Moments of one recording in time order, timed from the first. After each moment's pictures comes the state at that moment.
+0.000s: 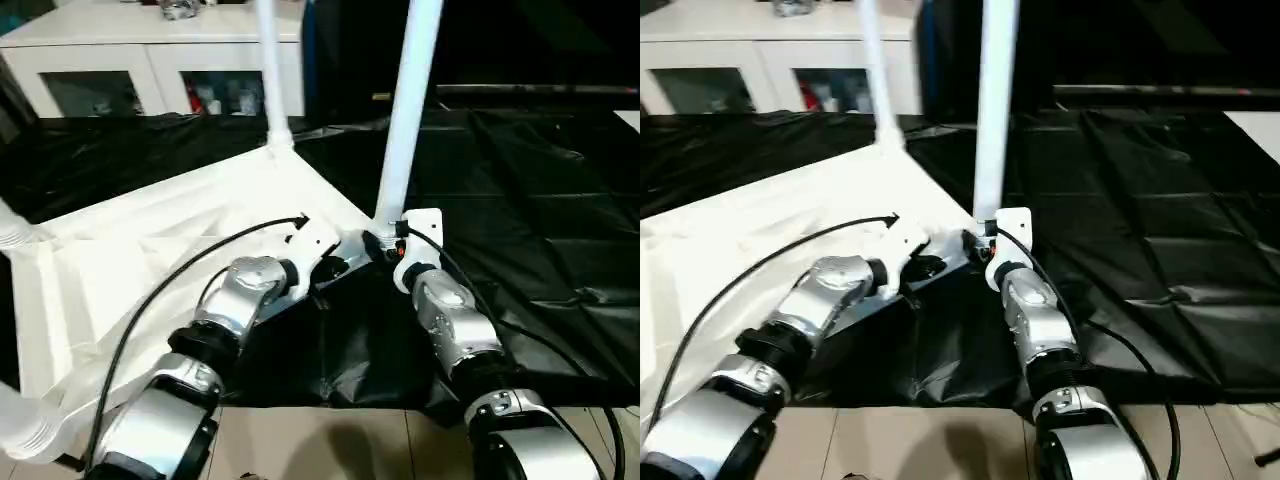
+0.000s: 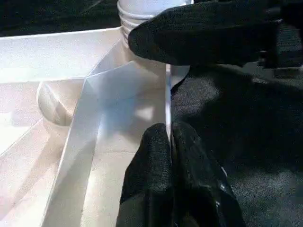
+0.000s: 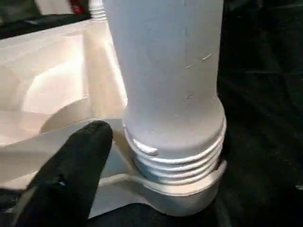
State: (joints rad) left arm -0.74 0.15 -0.22 0.84 0.06 0.08 -0.71; right arm -0.62 -0.04 -0.06 0.80 0.12 0.03 0.27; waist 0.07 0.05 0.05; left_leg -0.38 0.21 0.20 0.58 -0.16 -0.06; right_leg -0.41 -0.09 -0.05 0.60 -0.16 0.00
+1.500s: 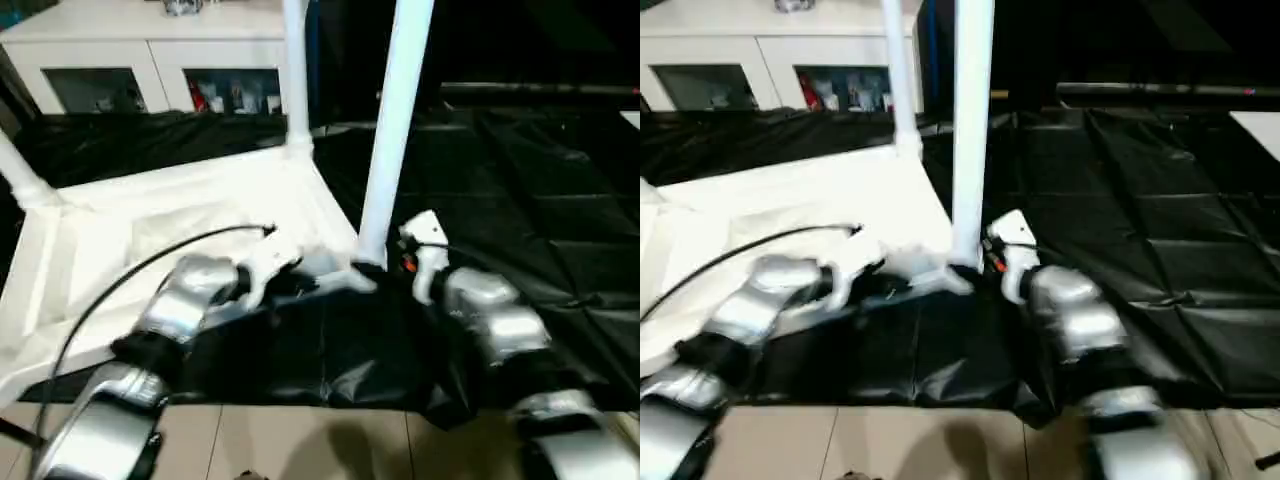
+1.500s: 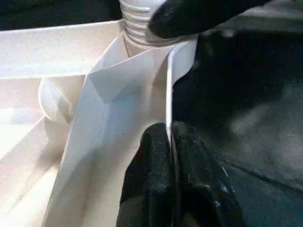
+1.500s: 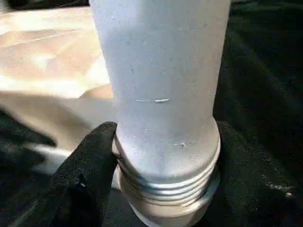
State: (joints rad) left arm -0.70 0.27 -0.25 0.79 0.06 0.03 -0.88; right arm -0.59 -0.13 0.01 0.72 0.13 0.10 0.51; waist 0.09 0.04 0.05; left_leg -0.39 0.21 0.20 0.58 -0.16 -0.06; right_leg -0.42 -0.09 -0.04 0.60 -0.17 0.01
